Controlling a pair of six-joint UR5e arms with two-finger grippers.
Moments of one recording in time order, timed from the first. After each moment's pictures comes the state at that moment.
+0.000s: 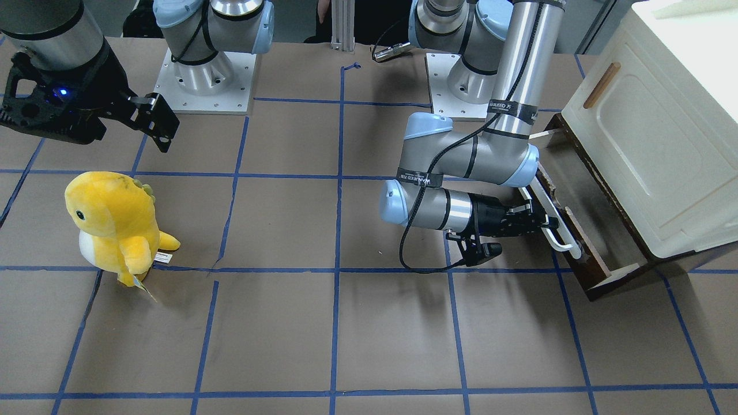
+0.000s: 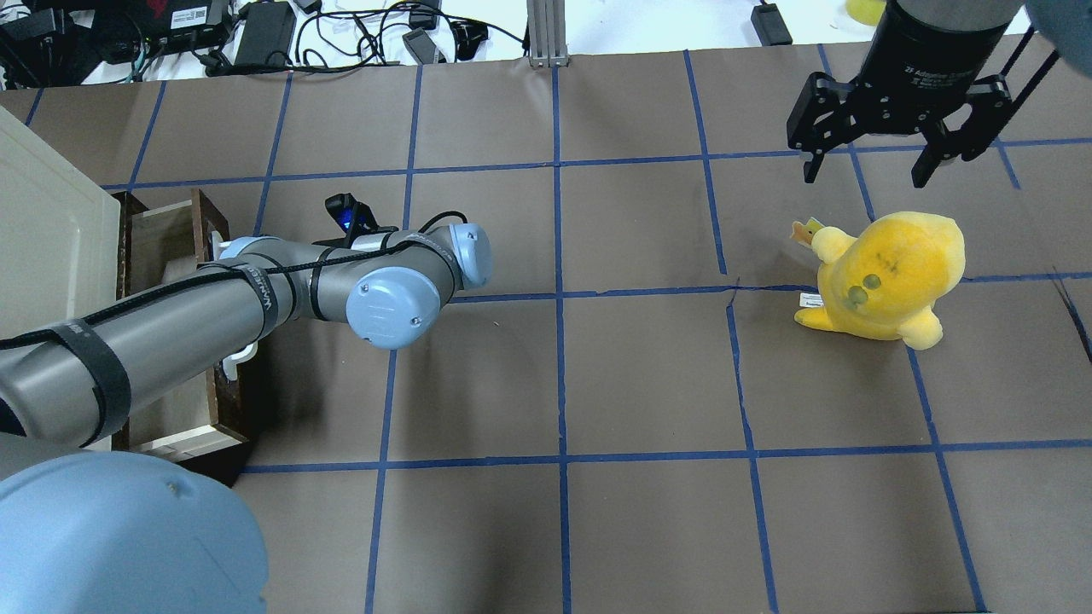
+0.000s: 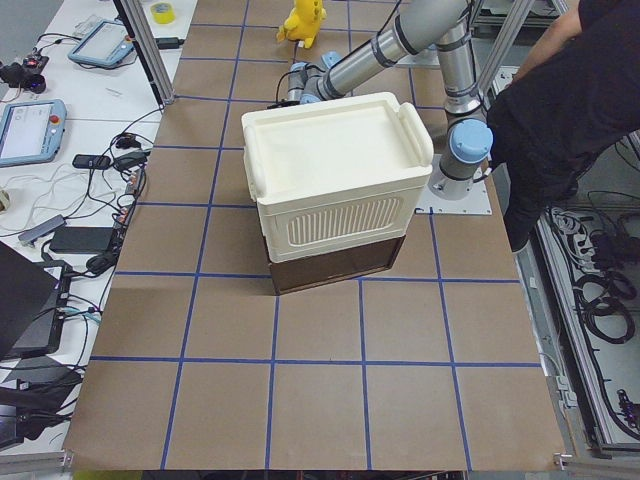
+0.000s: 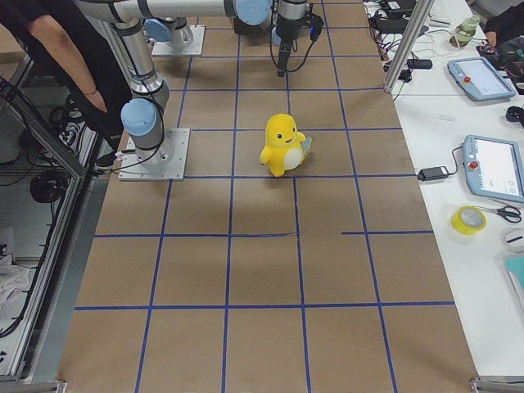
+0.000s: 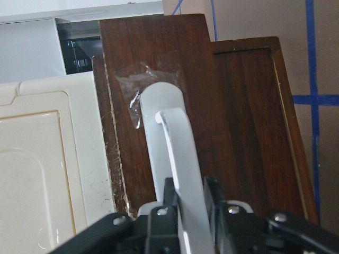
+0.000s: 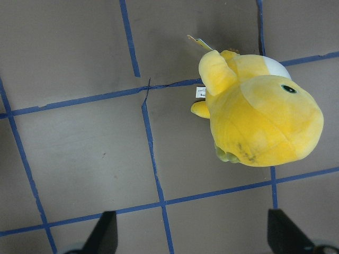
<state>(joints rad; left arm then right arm) -1.78 -2.06 -1.89 -1.46 2.90 -0.61 1.51 -1.53 1.48 -1.44 -1.63 0.11</state>
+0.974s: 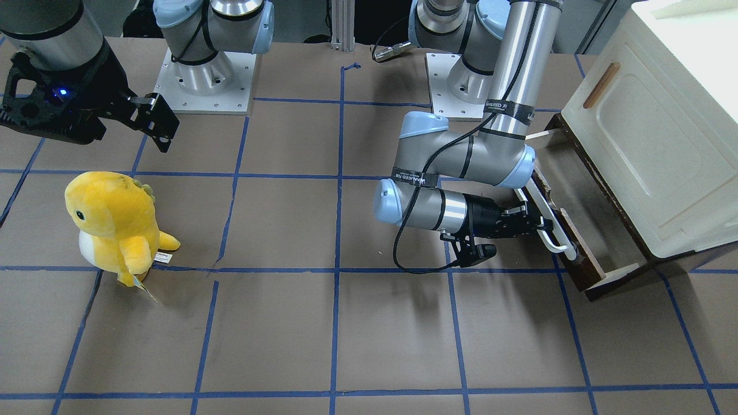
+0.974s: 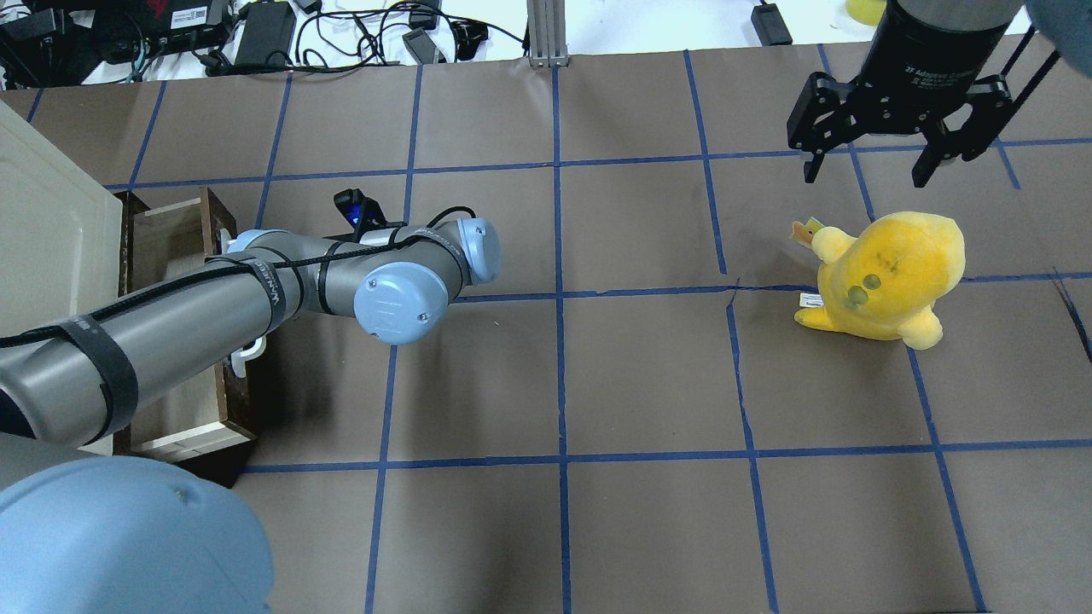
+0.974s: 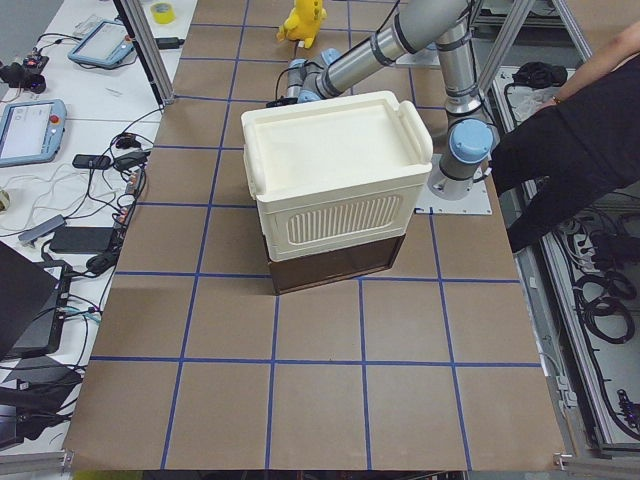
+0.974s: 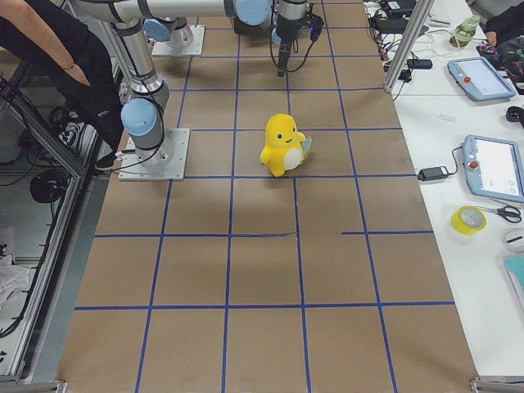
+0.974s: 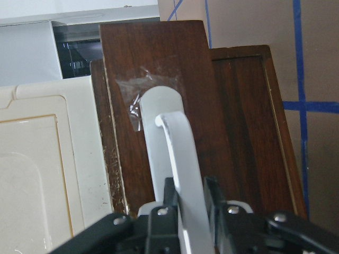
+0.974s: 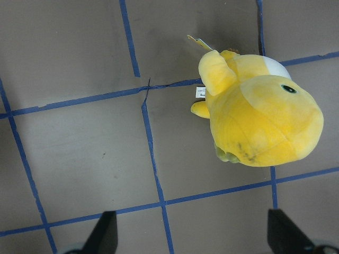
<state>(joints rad) -1.80 -2.06 -1.87 -1.47 2.88 -0.60 1.51 -1.53 1.48 -1.44 -1.63 0.11</state>
